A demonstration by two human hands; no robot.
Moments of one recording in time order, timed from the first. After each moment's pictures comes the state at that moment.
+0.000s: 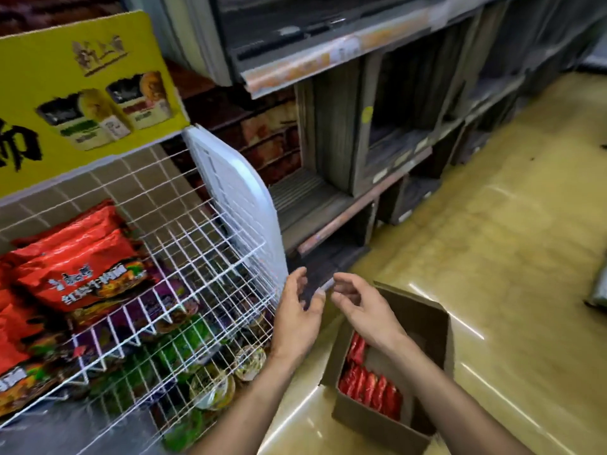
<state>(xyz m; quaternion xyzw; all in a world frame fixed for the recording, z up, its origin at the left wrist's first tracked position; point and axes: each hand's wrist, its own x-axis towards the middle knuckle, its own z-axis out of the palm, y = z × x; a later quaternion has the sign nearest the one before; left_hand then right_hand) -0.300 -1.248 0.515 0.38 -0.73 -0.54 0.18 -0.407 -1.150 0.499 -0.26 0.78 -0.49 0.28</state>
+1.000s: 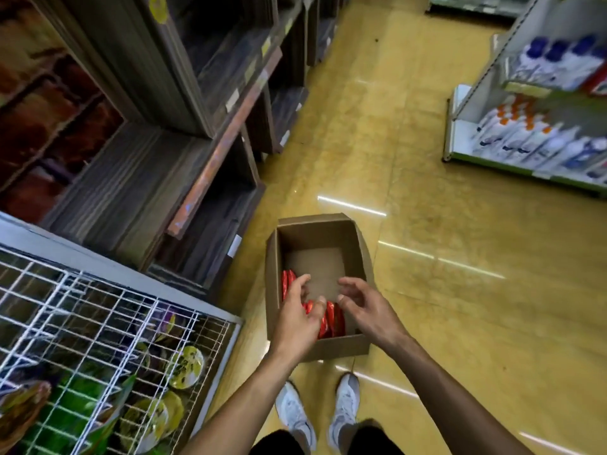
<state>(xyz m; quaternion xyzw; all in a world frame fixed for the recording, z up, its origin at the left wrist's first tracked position) -0.387 -1.166 0.372 0.23 -0.79 -0.56 -0.13 -0.431 -1.012 0.375 0.02 0.84 -0.46 0.28</state>
